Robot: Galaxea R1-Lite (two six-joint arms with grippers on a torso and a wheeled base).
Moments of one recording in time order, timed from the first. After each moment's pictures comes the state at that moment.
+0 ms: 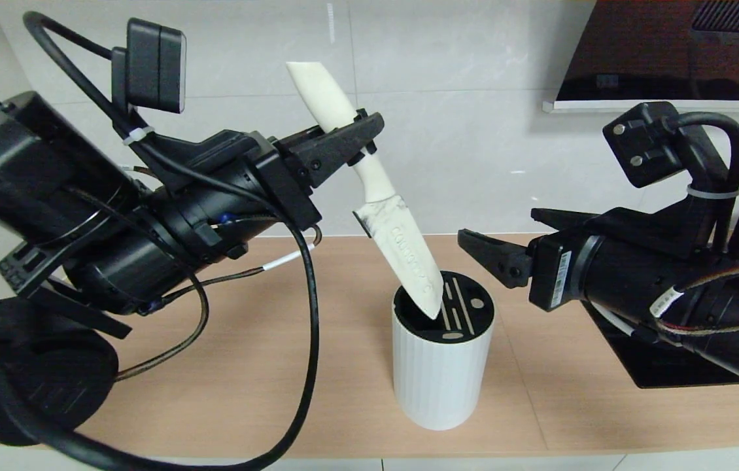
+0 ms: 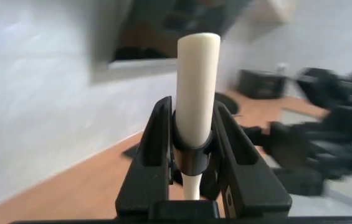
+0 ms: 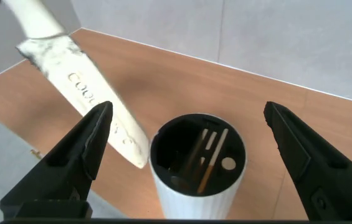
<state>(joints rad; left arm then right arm) -0.55 1.66 -0.86 -1.27 -0.47 -0.30 0.85 1.47 -0.86 -0.57 -0.31 0.06</state>
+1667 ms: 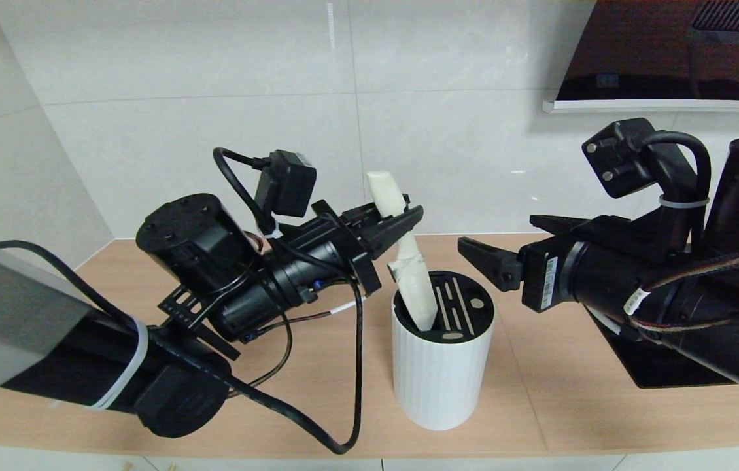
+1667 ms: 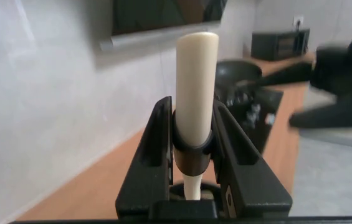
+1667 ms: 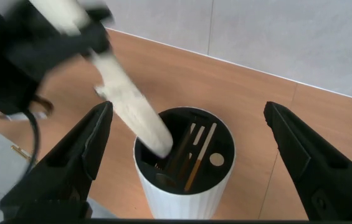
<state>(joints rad) -0.56 1.93 -0.81 -1.46 -0.48 -0.08 0.82 1.50 -0.86 -0.57 -0.31 0.04</state>
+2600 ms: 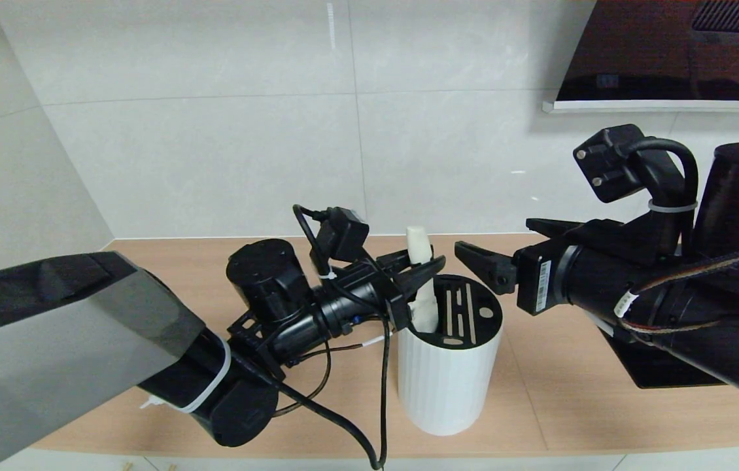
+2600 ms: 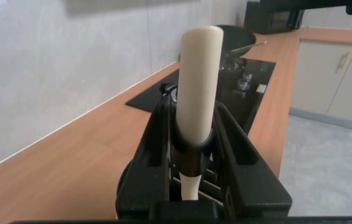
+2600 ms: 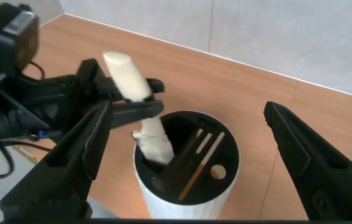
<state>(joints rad) -0.60 2.12 -0.83 -1.50 -0.47 -0.08 0.82 1.52 -0.86 -0.57 -0.31 0.04</state>
